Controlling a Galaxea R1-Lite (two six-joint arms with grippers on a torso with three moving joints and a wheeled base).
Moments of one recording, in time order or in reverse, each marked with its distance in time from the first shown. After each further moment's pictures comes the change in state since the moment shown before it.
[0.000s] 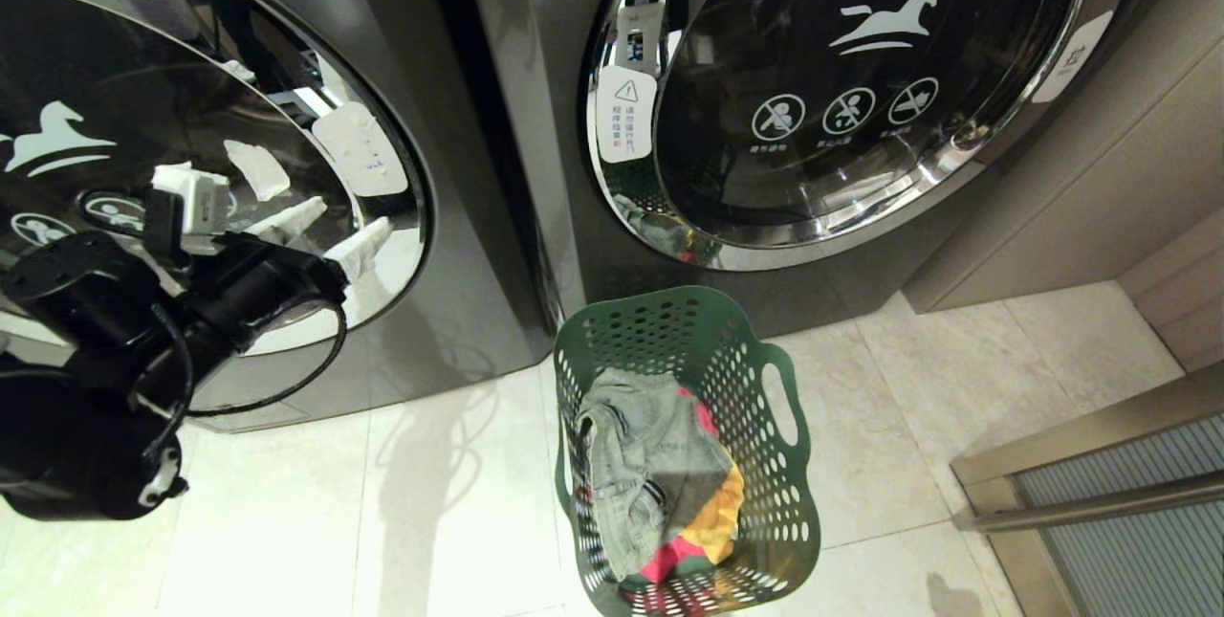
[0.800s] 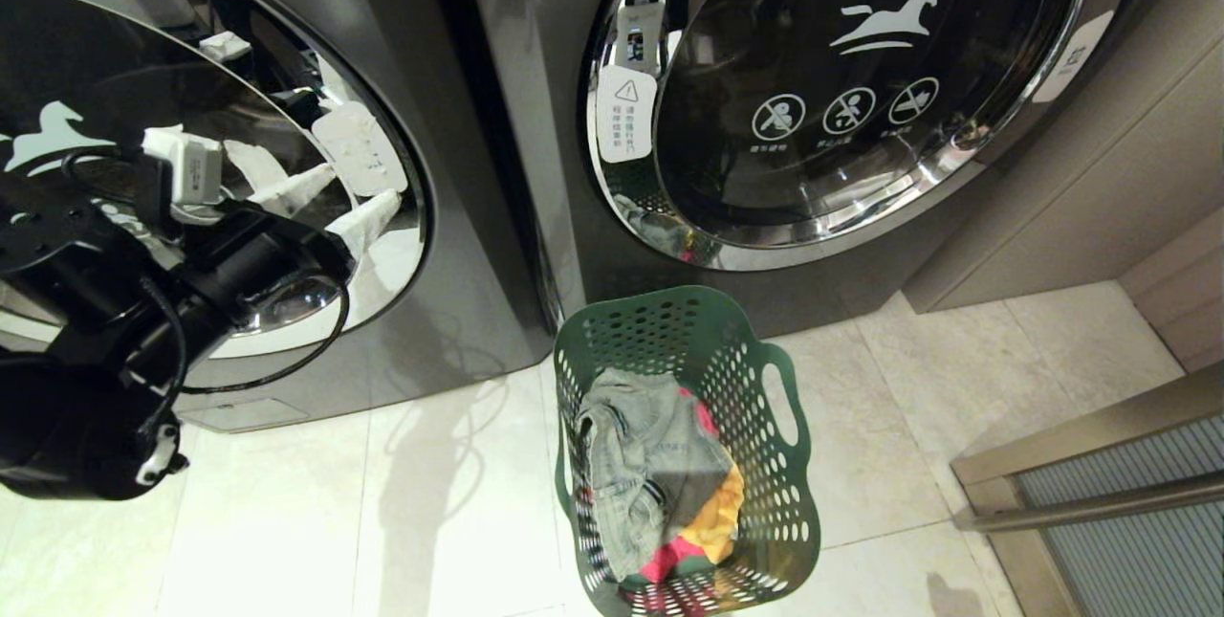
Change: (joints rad) left arm -0.038 -0.048 -0.056 0.039 -0.040 -0.004; right arm 0.000 0.000 0.000 0.000 0.000 0.000
